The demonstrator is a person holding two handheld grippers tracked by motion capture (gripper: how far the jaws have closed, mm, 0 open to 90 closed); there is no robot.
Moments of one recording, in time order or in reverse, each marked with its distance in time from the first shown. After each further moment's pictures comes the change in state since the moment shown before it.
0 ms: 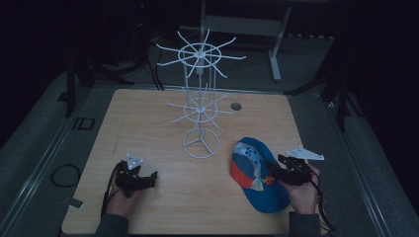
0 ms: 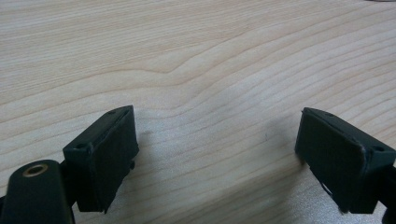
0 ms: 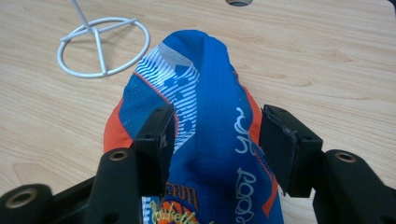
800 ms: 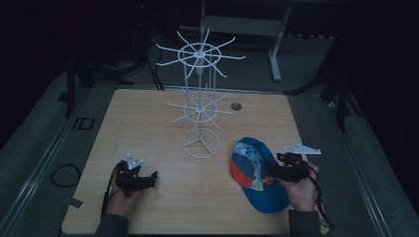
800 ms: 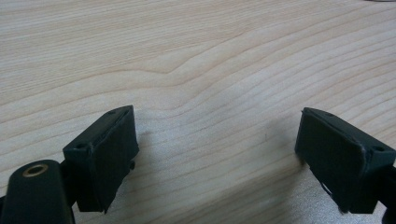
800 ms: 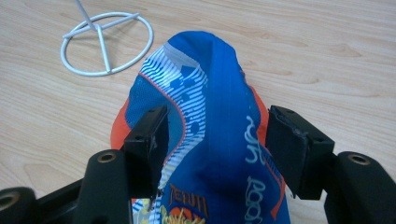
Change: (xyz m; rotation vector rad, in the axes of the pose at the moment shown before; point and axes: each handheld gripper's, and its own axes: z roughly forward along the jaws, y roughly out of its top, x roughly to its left) left arm 0.000 0.000 0.000 0.001 0.000 0.001; right arm 0.003 0.014 0.003 0.050 0.007 0.013
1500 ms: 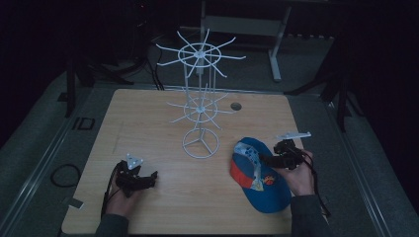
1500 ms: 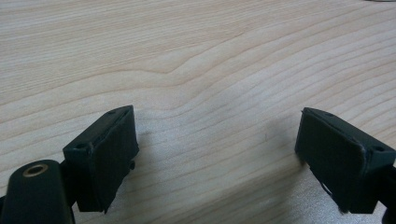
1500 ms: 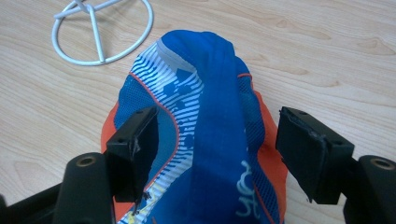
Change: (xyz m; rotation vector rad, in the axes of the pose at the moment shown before) left arm 0.000 0.000 0.000 0.000 0.000 -0.003; right arm -0.014 0.028 0.030 0.142 0.059 -0.031
